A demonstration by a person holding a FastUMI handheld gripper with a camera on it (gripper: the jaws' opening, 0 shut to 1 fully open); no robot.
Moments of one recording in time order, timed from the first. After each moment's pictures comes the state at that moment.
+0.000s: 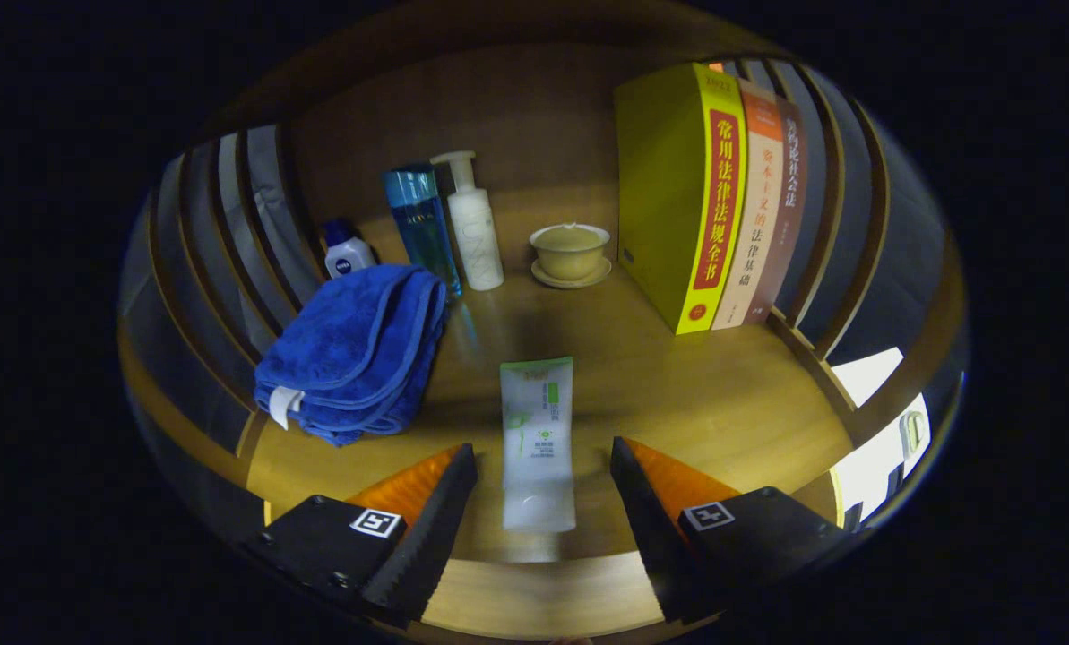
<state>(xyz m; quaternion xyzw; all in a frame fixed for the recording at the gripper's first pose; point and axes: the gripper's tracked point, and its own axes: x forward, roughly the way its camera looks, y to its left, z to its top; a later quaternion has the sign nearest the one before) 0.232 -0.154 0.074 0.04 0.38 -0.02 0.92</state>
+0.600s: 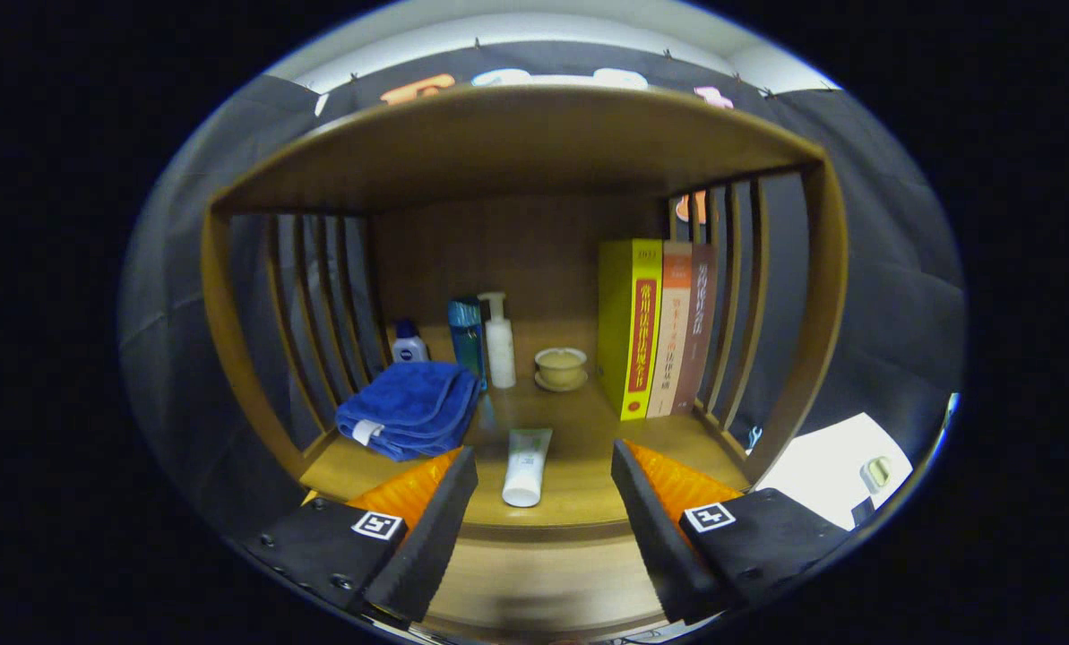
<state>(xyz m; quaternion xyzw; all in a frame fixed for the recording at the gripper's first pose) 0.133 -0.163 0.204 0.00 0.17 0.01 0.98</state>
